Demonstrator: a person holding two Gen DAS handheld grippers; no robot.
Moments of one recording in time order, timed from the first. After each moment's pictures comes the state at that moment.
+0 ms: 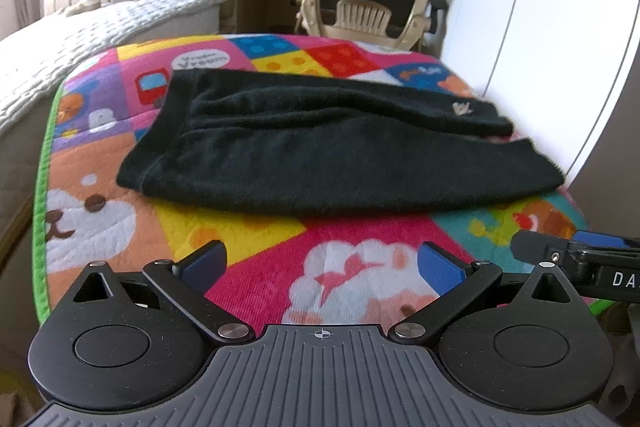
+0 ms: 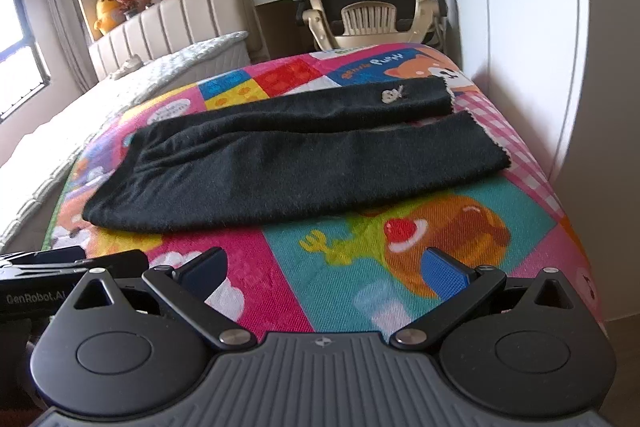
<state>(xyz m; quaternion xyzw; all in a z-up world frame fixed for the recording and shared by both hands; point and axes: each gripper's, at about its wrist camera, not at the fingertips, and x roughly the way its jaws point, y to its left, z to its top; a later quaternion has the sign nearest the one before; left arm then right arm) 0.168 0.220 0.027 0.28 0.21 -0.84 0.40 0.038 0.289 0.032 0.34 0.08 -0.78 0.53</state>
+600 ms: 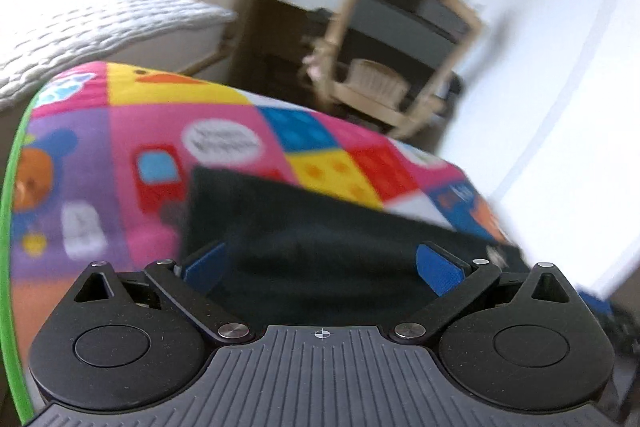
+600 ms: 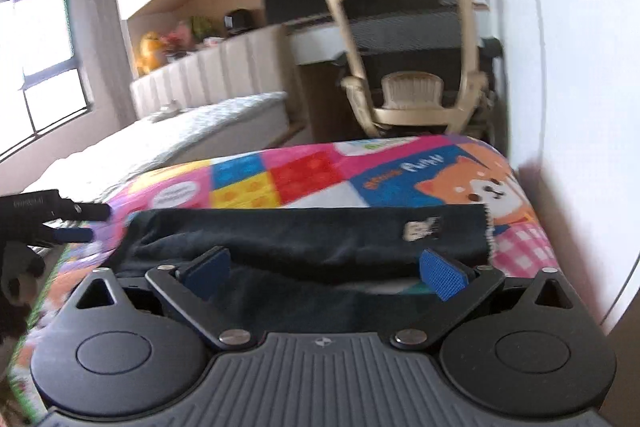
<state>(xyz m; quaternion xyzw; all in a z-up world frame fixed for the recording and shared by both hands) 0.188 0.020 0.051 0.19 0.31 -0.84 0.39 -0.051 0.207 0.053 0.26 0.06 -0.77 0.58</state>
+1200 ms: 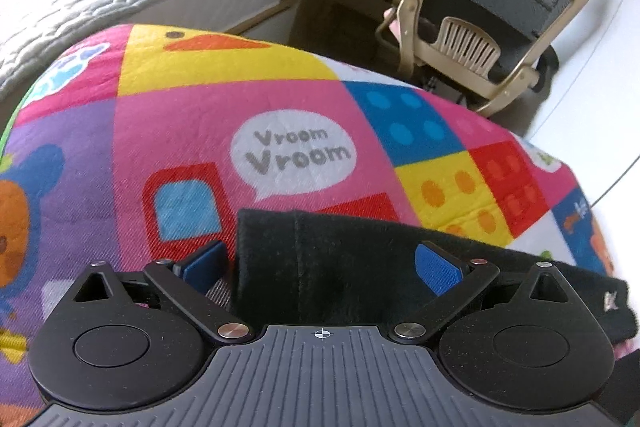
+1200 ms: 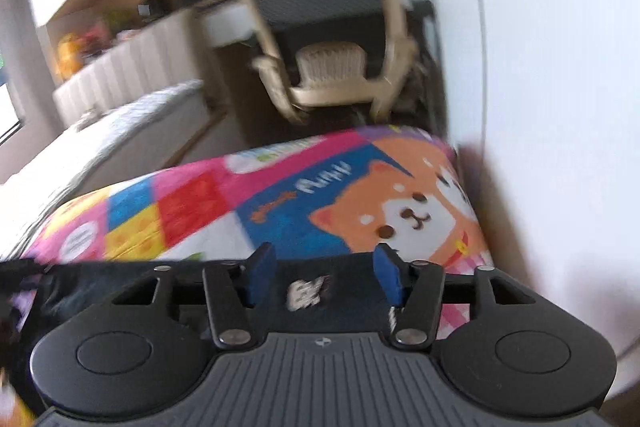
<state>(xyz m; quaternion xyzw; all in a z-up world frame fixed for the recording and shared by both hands) 0.136 -0.087 0.002 0.27 0.33 -0.79 0.45 -0.169 0.134 0.043 0.34 0.05 -0.81 0.47</state>
